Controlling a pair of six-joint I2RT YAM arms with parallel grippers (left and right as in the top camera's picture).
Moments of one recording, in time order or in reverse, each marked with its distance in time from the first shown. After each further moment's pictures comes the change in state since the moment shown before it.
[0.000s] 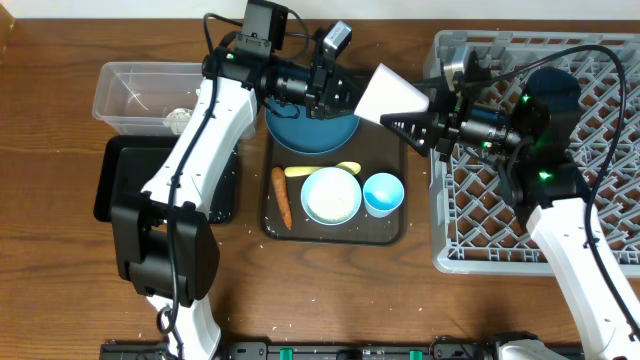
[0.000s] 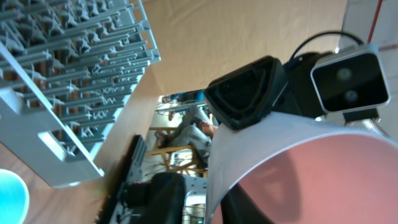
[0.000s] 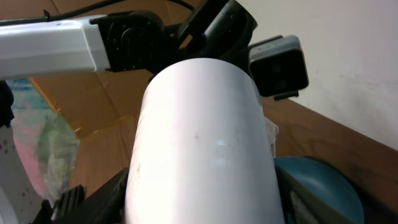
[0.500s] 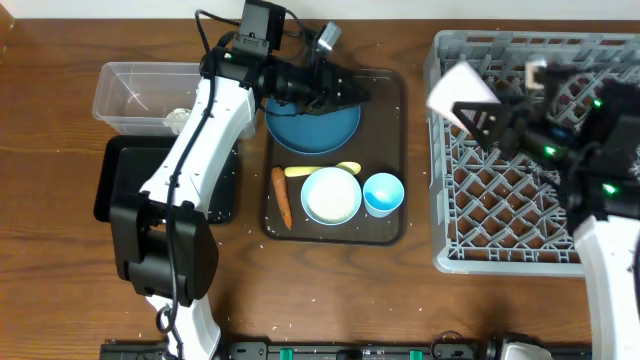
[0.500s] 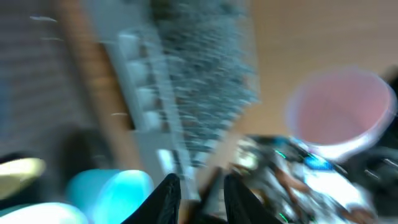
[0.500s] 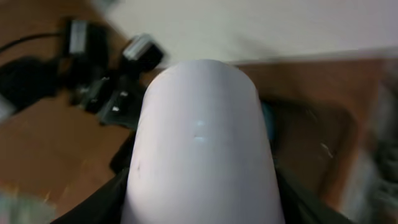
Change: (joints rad) left arm 0.008 0.000 0.000 -0.028 -0.462 0.002; right arm -0.316 -0.100 0.002 -0.436 0.111 0.100
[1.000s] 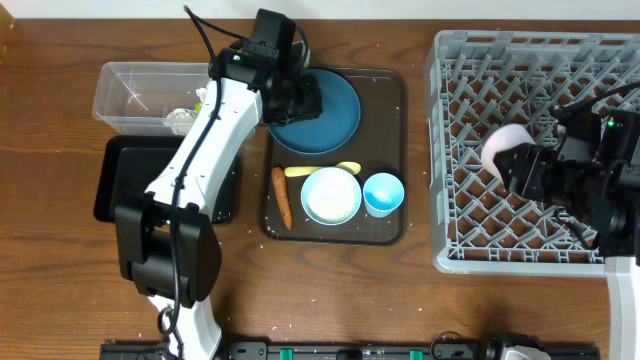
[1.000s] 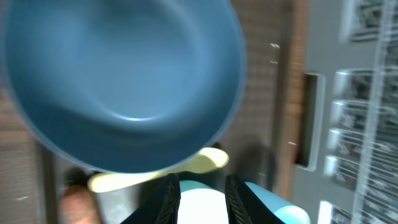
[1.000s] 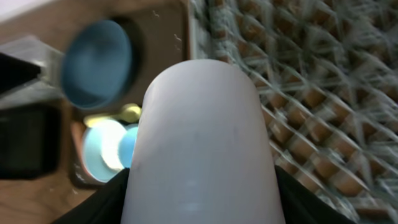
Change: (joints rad) left arm -0.031 0.000 0.000 -0.174 -0.736 0.001; right arm 0.045 -0.089 0.295 -0.860 0.673 -0.099
